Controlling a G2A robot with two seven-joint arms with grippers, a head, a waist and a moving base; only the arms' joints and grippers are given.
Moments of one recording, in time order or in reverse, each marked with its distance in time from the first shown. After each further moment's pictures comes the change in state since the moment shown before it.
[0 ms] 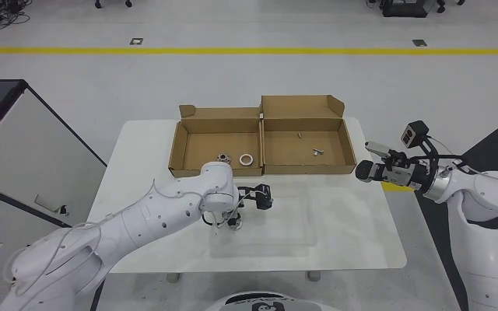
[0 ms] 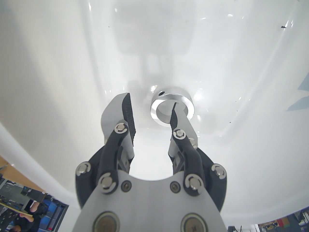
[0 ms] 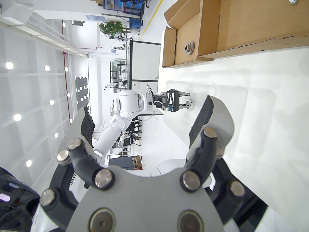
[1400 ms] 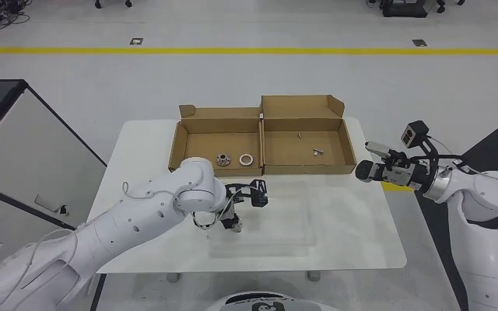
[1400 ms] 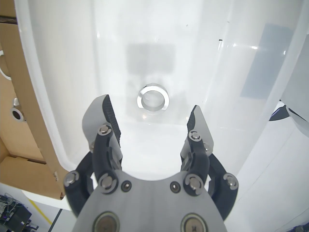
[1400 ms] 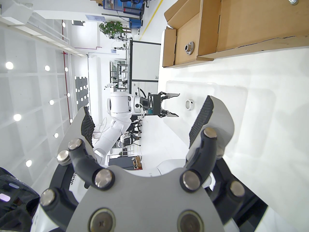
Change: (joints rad) left arm 0.072 0.122 -0.150 -0.168 -0.111 -0.020 0.035; right arm 0.000 0.000 0.000 0.000 0.000 0.000 0.000
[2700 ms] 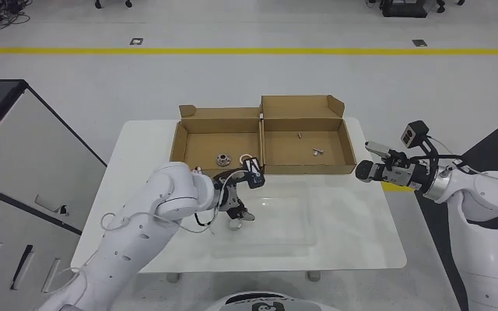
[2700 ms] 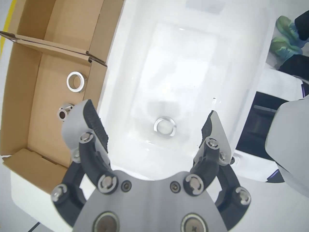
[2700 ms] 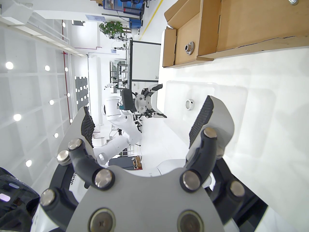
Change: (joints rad) left arm 0.385 -0.120 -0.502 -0.181 0.210 -0.054 0.039; right arm 0.000 0.000 0.000 0.000 0.000 0.000 0.000
